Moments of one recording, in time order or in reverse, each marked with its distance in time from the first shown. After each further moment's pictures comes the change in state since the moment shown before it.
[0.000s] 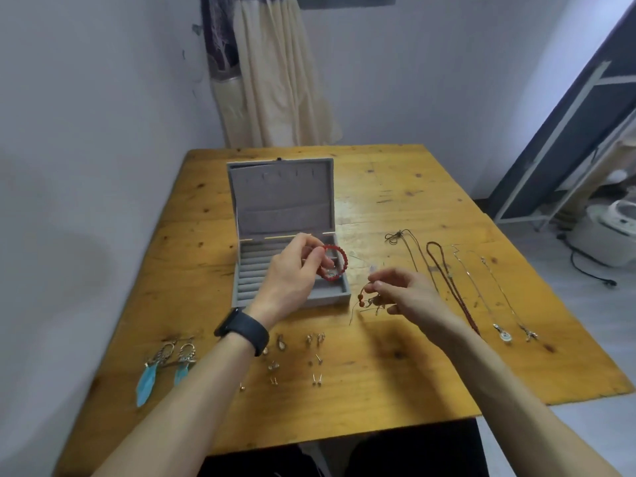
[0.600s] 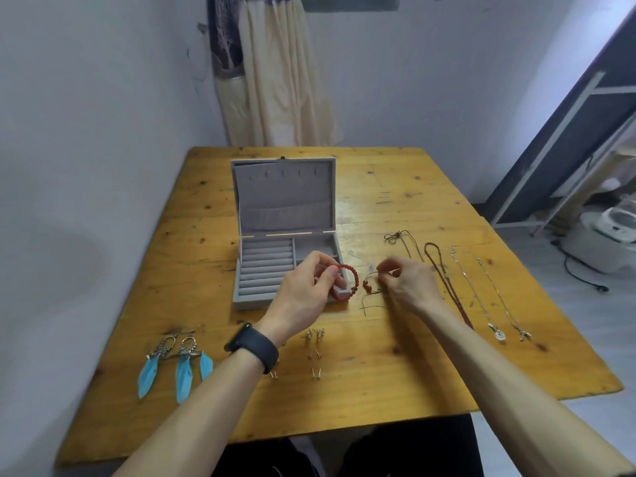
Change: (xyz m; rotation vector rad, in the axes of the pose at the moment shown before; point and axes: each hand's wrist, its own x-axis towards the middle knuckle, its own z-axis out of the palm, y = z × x) left_hand -0.025 0.000 0.015 -0.056 -0.085 -0.034; right_hand 0.054 0.027 -0.011 -0.657 0.256 -0.207
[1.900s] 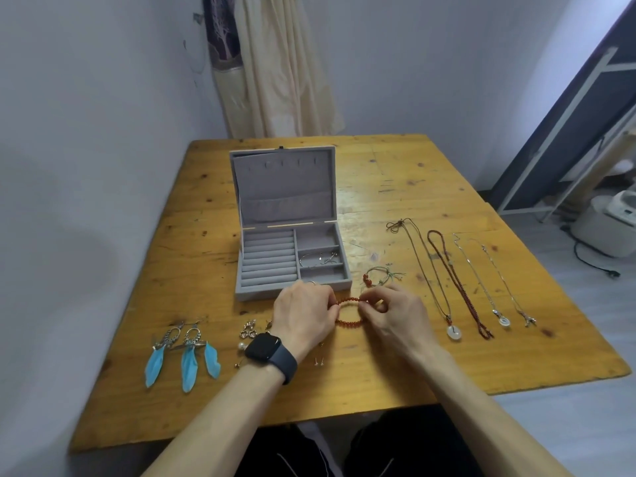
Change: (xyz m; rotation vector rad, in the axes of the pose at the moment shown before) left_hand -0.016 -0.028 0.026 0.874 0.034 0.026; right_hand -0.081 -0.019 0.024 0.080 0.028 -0.142
